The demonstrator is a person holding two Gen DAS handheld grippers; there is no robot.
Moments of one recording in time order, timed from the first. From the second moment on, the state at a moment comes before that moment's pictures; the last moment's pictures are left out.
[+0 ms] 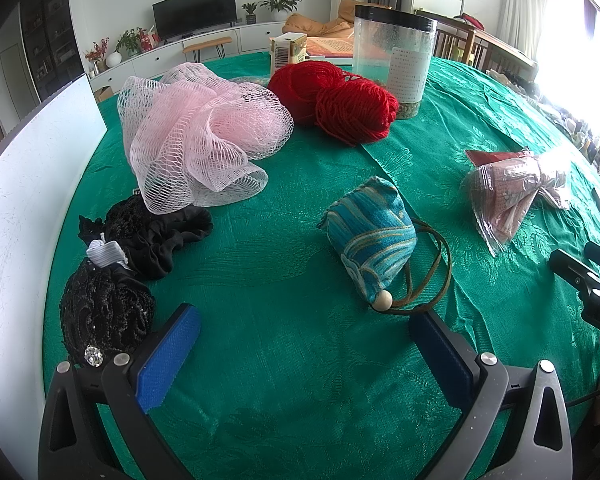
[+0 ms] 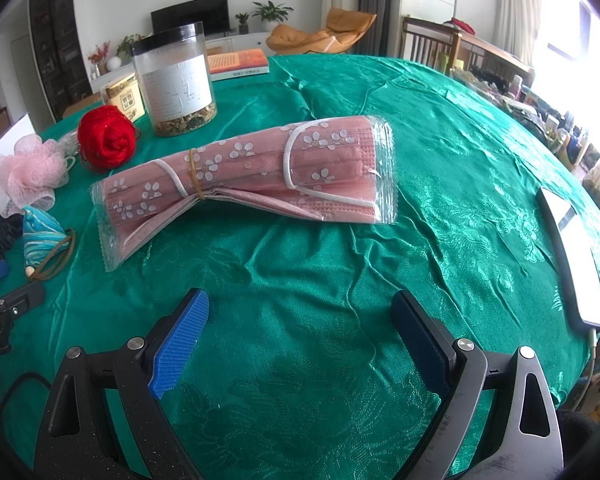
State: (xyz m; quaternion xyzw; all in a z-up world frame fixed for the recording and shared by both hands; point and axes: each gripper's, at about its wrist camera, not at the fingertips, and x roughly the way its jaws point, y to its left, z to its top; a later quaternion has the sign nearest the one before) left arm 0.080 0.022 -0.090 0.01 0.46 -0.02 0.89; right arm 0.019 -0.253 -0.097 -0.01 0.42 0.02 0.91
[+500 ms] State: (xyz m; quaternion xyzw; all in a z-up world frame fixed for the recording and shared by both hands) left arm 0.070 0.050 -0.042 -0.03 0.46 -0.02 0.89; right arm 0.020 -0.253 -0.098 -0.01 0.42 0.02 0.91
